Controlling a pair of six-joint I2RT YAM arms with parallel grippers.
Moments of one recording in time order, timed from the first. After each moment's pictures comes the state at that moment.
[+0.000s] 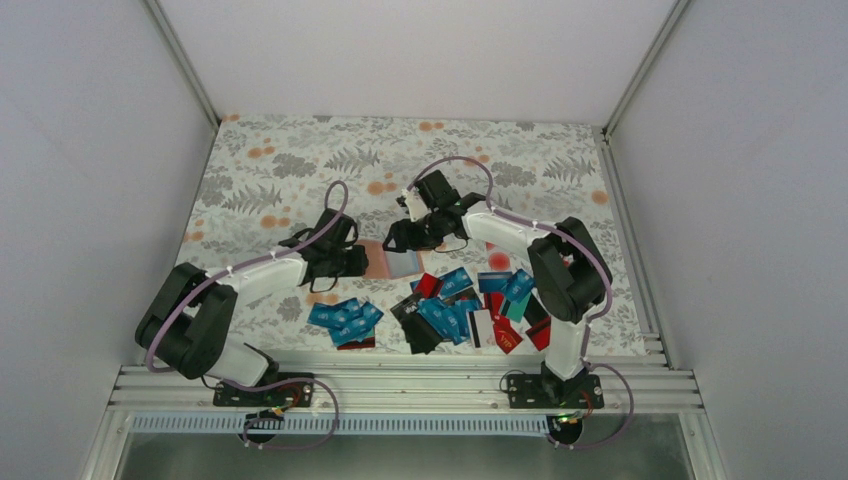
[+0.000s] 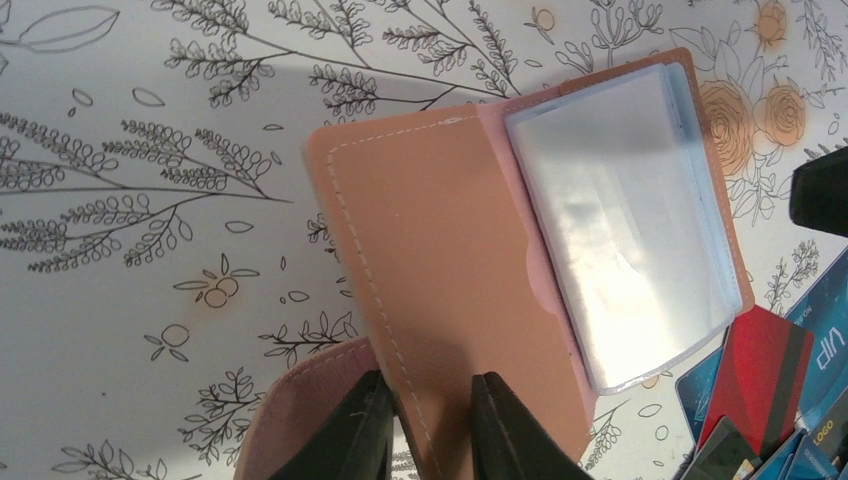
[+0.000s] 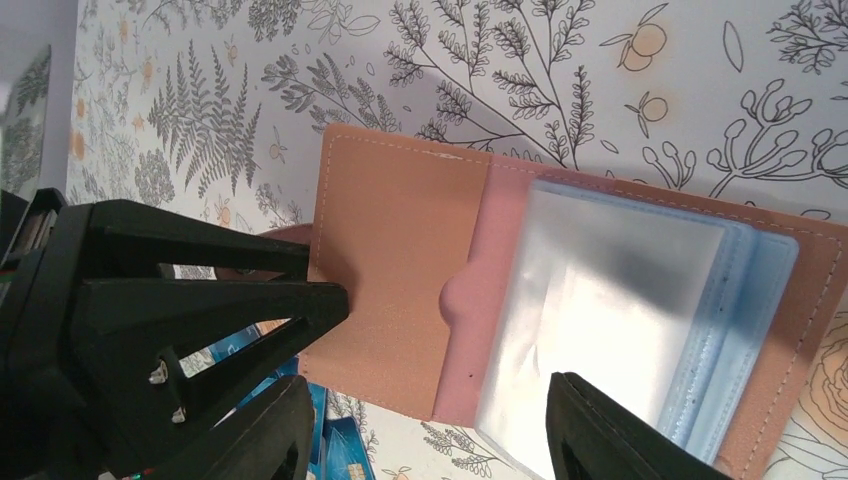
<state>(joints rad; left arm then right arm) -0.52 1.45 0.69 -0.25 0.13 -0.54 0.66 1.89 1.30 -0.43 -0.52 0.43</state>
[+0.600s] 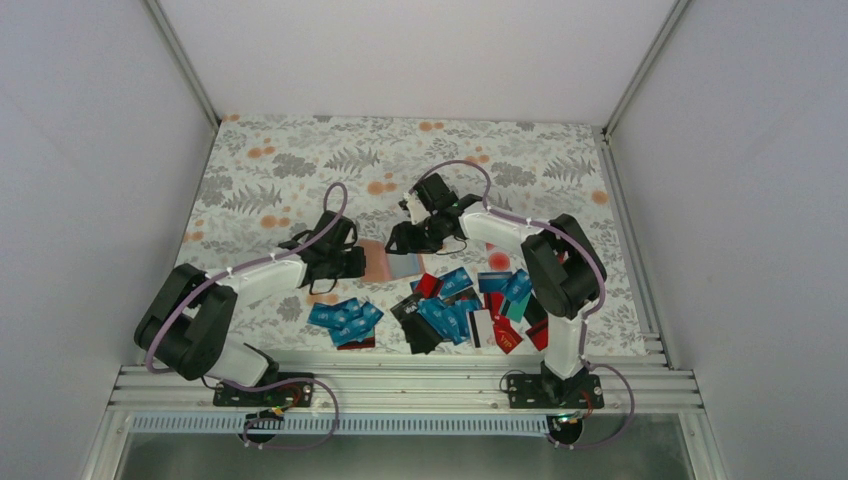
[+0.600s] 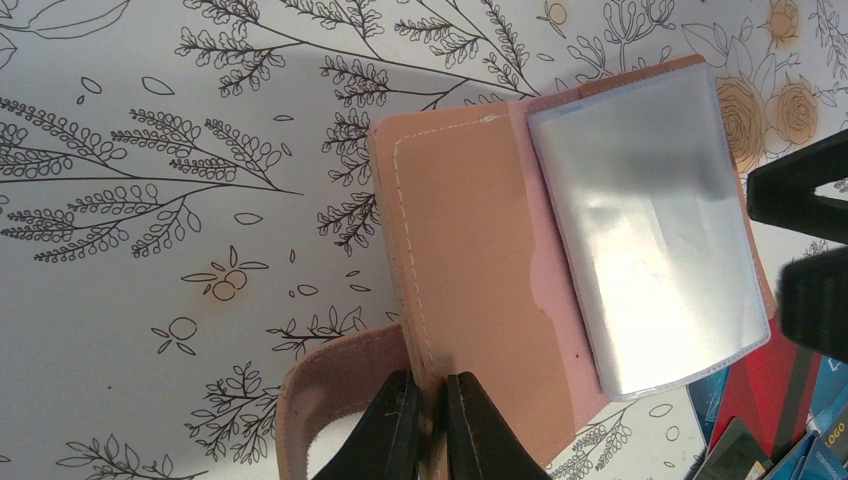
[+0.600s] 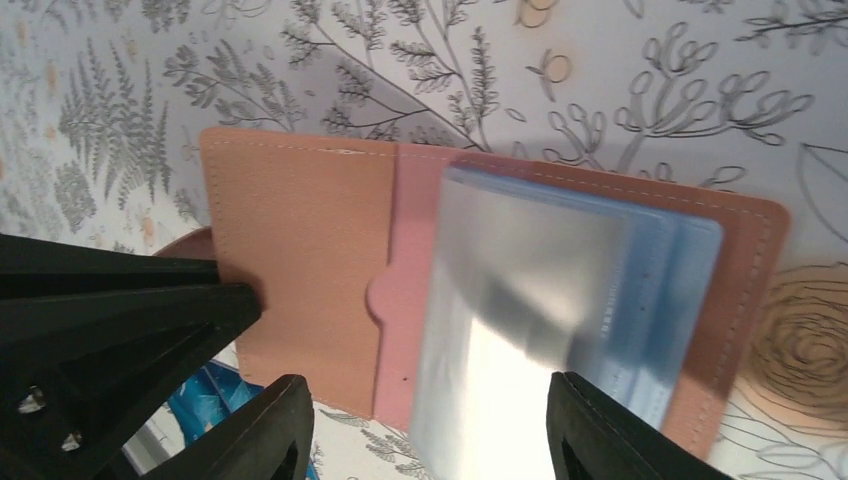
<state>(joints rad) -0.52 1.45 0.68 -0.23 0.12 -0.55 0.66 1.93 1.30 -0.45 -0.48 0.46</state>
